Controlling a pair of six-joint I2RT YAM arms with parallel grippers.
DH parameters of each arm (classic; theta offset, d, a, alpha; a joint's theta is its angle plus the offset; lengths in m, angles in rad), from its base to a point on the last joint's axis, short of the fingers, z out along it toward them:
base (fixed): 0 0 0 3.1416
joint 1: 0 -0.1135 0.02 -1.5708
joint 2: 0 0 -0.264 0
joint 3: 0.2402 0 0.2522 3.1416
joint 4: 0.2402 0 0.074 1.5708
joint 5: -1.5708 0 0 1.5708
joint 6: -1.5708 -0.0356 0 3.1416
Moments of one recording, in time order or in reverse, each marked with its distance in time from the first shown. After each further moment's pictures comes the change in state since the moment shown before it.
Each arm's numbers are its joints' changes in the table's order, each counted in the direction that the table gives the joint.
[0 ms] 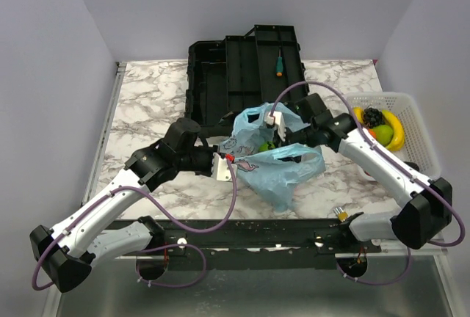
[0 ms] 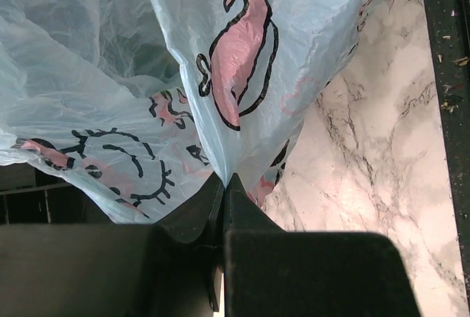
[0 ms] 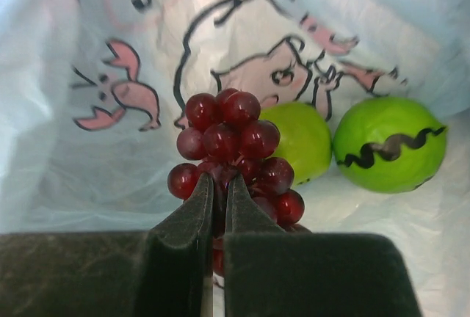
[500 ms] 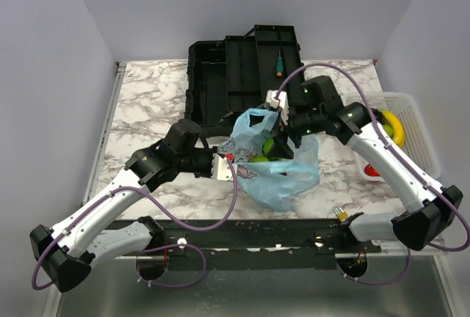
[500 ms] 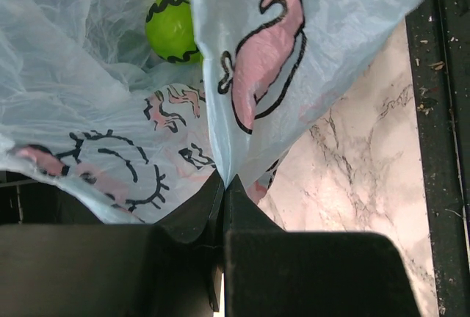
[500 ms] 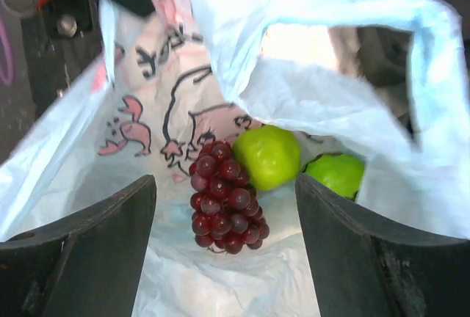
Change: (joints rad) left arm 0.003 0.000 0.000 0.027 -0.002 0.054; right arm -0.023 0.014 0.103 -0.009 -0.056 0.043
